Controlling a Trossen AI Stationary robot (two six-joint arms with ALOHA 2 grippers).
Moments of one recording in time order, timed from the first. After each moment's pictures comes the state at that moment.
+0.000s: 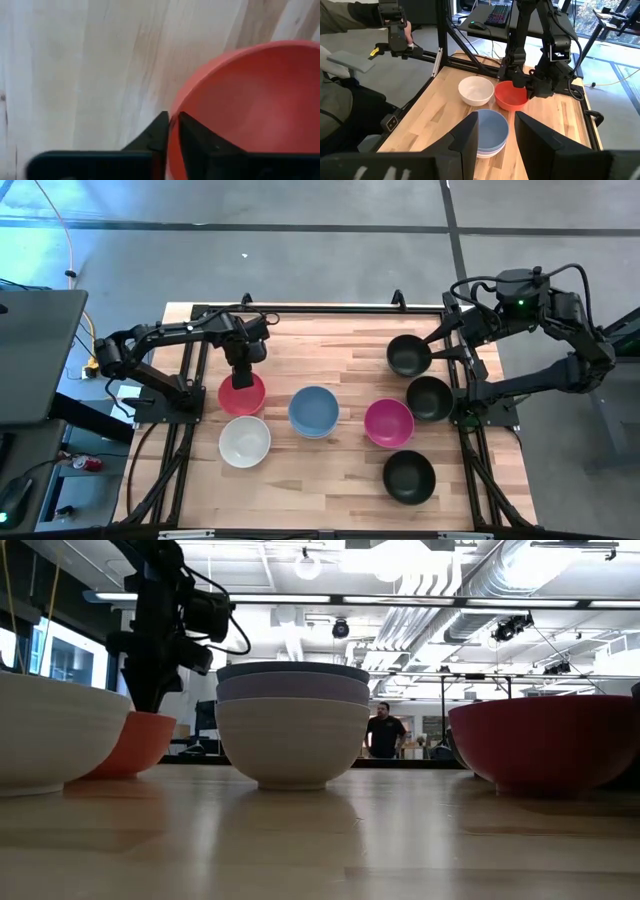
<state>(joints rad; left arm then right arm) 0.64 1.42 0.91 -1.07 0.09 0.28 -0.20 1.03 1.69 -1.06 -0.40 -0.29</state>
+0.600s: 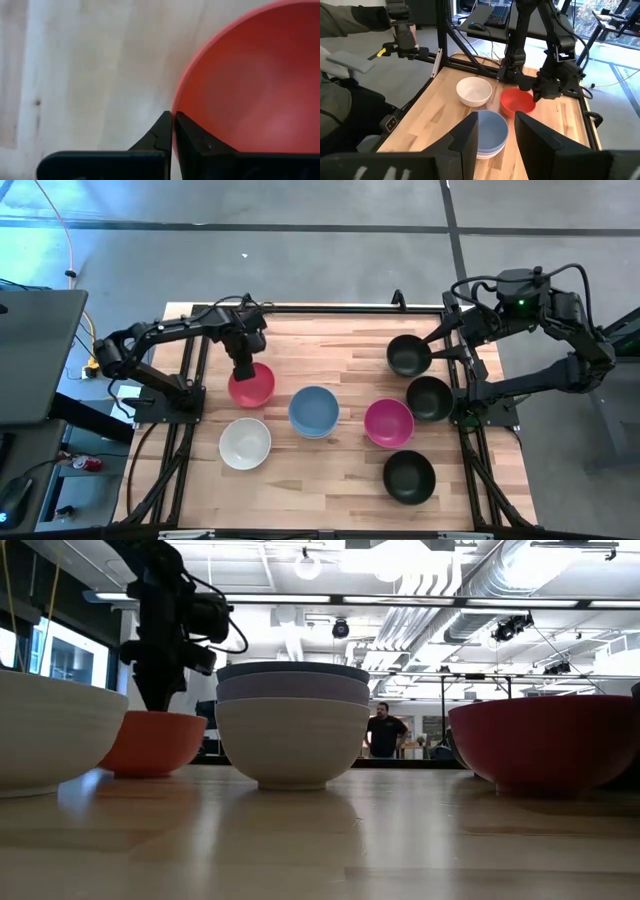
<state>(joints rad) 0.74 1.42 0.92 -1.00 0.07 0.32 -0.20 1.03 1.69 -1.05 -0.40 -0.29</state>
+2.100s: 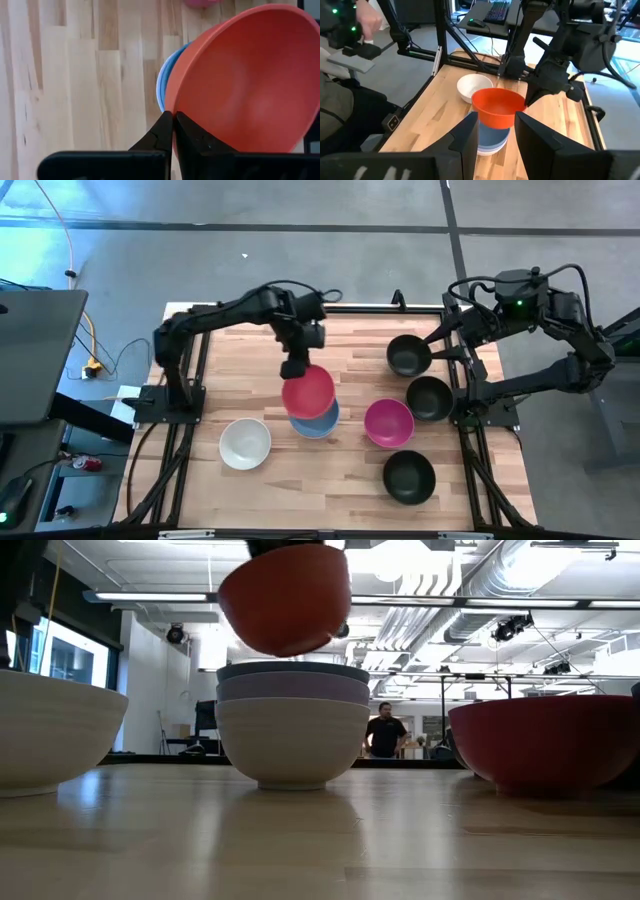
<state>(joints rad) 0.39 1.86 1.93 -1.36 0.32 0.26 -0.20 1.03 1.69 -1.07 -0.39 -0.27</state>
